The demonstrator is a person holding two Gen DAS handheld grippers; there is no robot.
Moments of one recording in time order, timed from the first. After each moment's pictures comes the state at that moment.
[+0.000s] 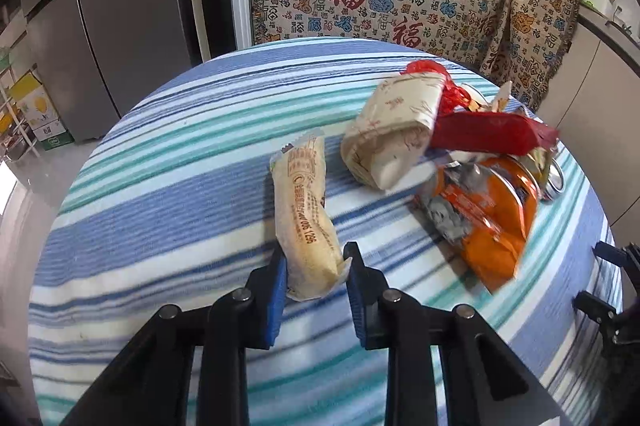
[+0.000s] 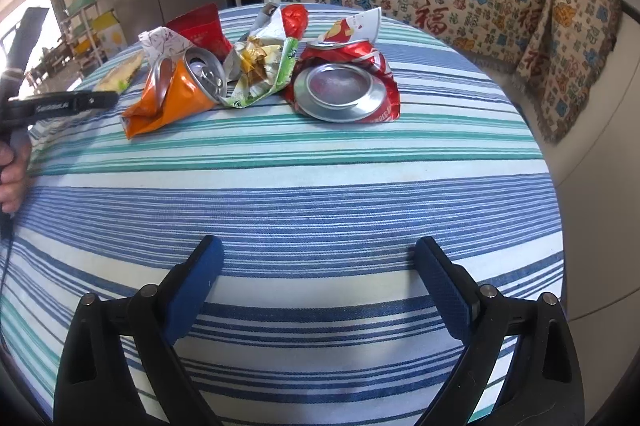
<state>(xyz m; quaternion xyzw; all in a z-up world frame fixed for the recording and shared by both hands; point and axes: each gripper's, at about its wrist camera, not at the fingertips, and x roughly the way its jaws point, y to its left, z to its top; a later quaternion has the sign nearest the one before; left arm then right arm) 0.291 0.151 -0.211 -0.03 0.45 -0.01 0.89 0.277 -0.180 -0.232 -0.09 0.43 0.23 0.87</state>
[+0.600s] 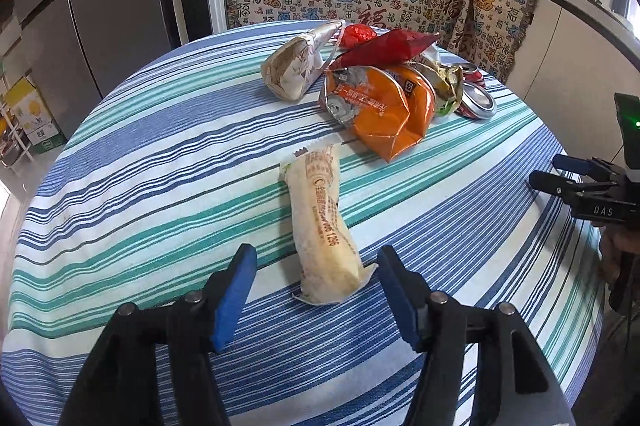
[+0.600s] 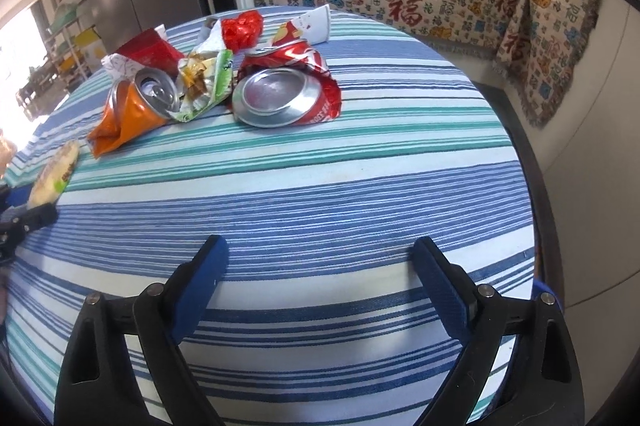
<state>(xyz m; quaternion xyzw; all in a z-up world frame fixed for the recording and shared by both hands) 0.214 0.102 -0.219 -0.02 0.44 -0.03 0.90 0.295 -0.211 -0.232 -0.07 0.43 0.20 0.88</state>
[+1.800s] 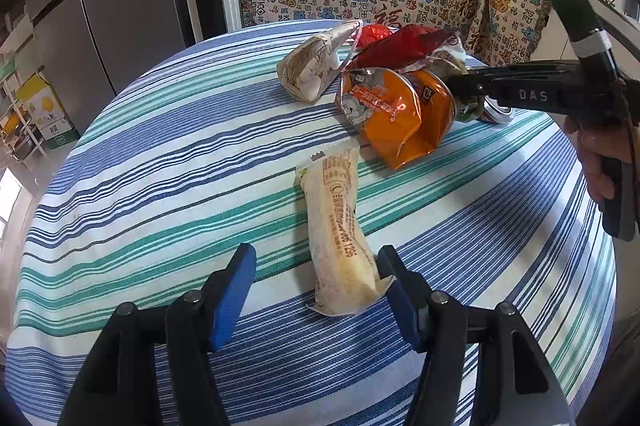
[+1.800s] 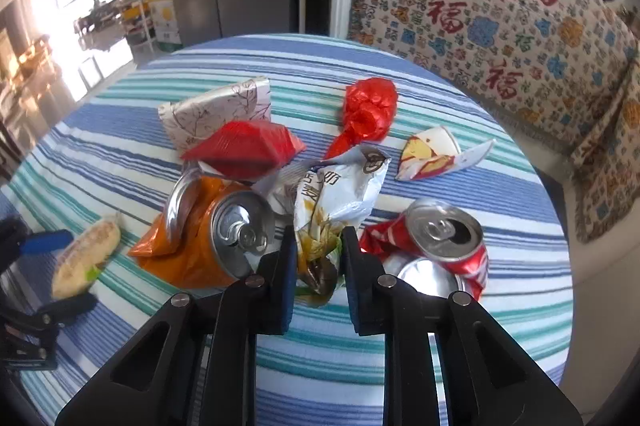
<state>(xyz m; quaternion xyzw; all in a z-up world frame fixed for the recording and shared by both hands) 0.218 0.101 -0.219 -0.01 0.45 0.00 0.89 0.356 -0.092 -0.196 -0.16 0.39 0.32 0.85</state>
